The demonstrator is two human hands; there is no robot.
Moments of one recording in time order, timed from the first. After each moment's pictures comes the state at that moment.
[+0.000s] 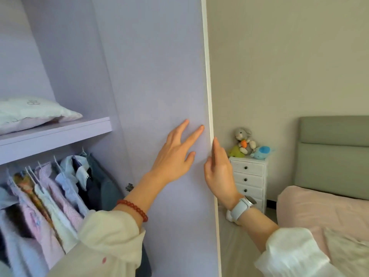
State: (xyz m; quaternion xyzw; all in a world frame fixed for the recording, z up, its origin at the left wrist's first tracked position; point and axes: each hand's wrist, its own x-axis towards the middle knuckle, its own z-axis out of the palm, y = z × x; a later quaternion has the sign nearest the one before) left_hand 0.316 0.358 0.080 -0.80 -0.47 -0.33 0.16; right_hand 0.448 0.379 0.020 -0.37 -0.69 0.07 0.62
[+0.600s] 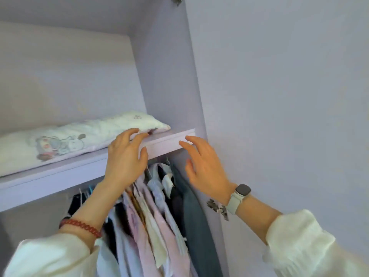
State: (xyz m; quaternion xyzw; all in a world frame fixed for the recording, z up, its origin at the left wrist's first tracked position) left_hand 0.047 0.266 0.146 -0.54 -0.69 -0.30 0.37; right_hand 0.211 0.375 0.095 -0.13 -0.83 -0.01 0.54
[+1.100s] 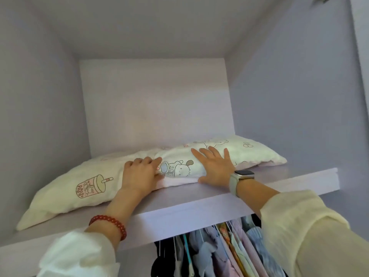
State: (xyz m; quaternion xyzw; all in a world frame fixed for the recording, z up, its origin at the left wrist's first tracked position) left_hand -0.221 0.182 0.203 -0.32 -0.86 0.00 0.39; right_hand -0.116 0.376 0.195 -0.13 -0.95 -0.06 0.29
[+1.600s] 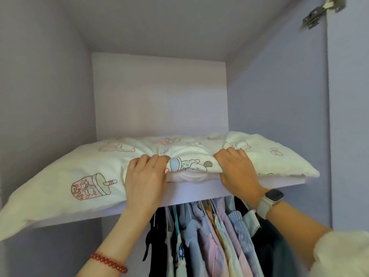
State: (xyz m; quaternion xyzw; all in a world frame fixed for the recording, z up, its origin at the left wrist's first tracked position) left_hand -0.086 0.134 0.165 -0.36 -0.69 -0.22 0.59; right_hand 0.017 0.327 0.173 -0.05 -0.83 -0.19 0.52
